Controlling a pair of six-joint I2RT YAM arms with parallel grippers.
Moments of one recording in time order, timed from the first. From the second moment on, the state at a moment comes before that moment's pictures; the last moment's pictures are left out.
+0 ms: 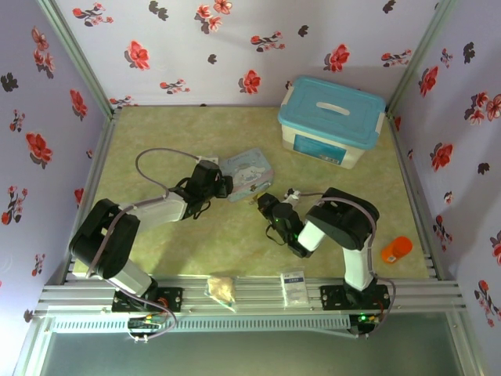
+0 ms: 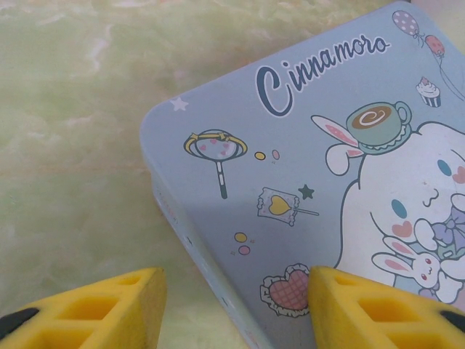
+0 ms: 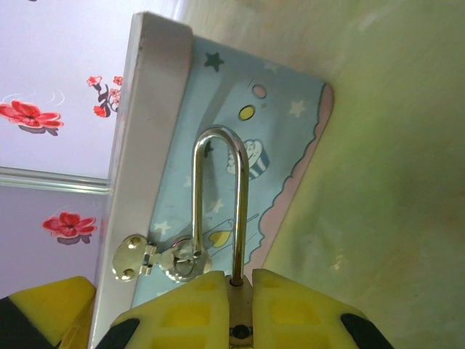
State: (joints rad) left arm -0.62 1.57 0.79 0.07 -0.17 -0.47; right arm 0.85 1.95 0.45 1.19 0.34 1.35
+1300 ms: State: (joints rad) left arm -0.49 1.55 0.87 -0.09 -0.13 -0.43; right arm 0.38 1.44 0.51 -0.01 -0.33 0.86
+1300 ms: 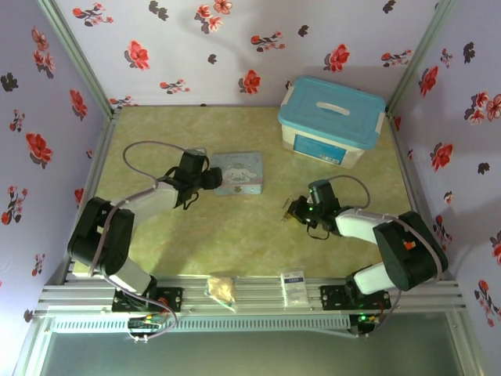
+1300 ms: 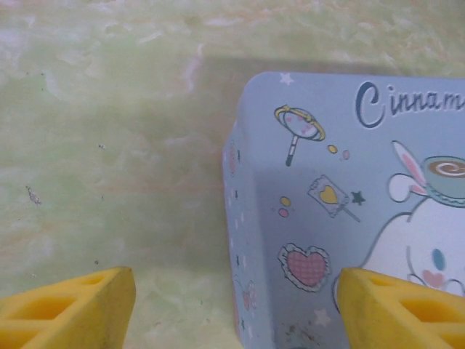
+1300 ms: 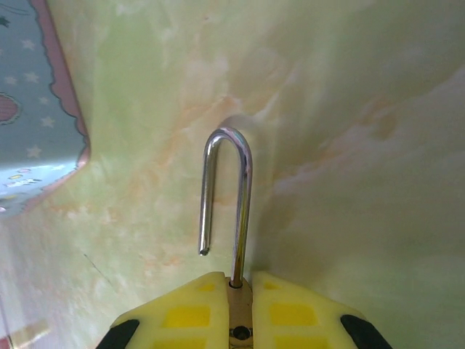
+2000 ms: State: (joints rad) left arm -0.49 1.37 0.81 -0.13 -0.08 -0.44; right arm 0.30 1.56 0.77 -0.48 -0.32 0.50
